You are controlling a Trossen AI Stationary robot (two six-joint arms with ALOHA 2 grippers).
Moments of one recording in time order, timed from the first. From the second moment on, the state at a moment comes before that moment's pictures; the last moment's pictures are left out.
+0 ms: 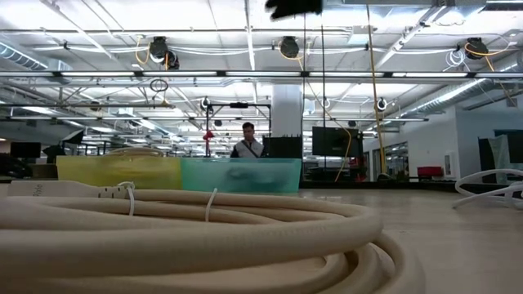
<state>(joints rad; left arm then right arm) -0.74 1.50 1.38 -1.13 -0.01 -1.55 -0.08 1.50 1.51 -0.52 0.23 -0.05</state>
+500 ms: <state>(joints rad) -1.02 1.81 1.38 -0.97 0.20 -1.97 0.15 1.28 1.51 -0.68 0.39 0.02</state>
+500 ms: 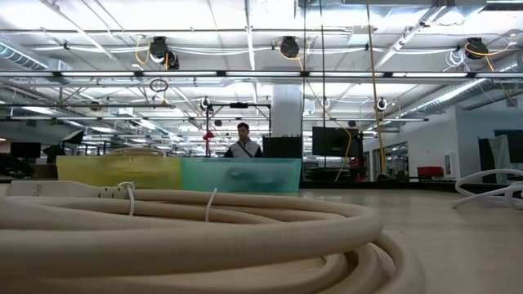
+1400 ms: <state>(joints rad) -1.01 1.89 1.39 -1.16 0.18 -2.01 0.29 1.29 1.51 -0.68 0.39 0.11</state>
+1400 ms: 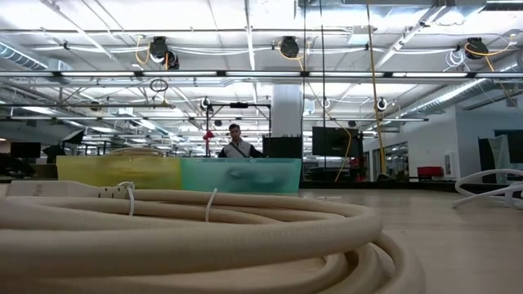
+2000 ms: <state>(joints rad) -1.06 1.87 1.18 -1.13 0.28 -2.09 0.29 1.29 1.51 -0.65 0.39 0.11</state>
